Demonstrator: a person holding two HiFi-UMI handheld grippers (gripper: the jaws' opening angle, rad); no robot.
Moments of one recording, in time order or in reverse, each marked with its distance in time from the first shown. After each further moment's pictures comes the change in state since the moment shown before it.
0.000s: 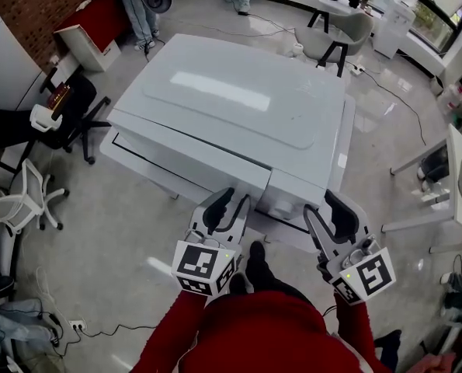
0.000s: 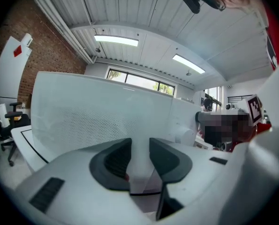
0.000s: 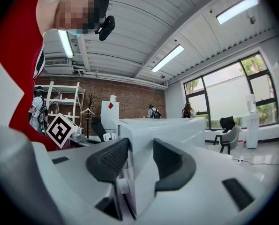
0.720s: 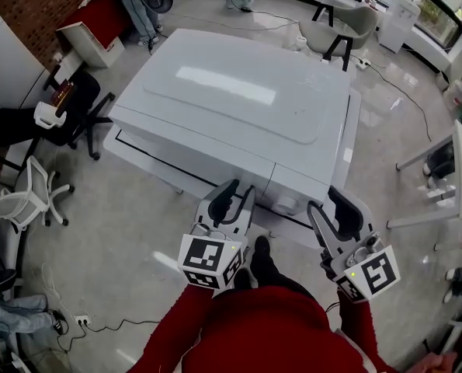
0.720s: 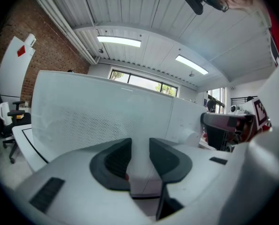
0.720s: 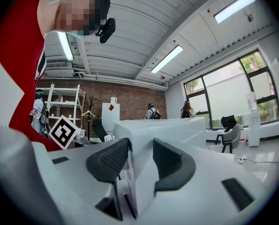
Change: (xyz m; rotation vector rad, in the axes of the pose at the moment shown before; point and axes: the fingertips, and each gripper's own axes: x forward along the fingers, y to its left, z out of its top) left arm 0.007 0.003 0.005 -0.021 -0.010 0.030; right arm 0.001 0.002 0.004 0.016 -0.017 0.013
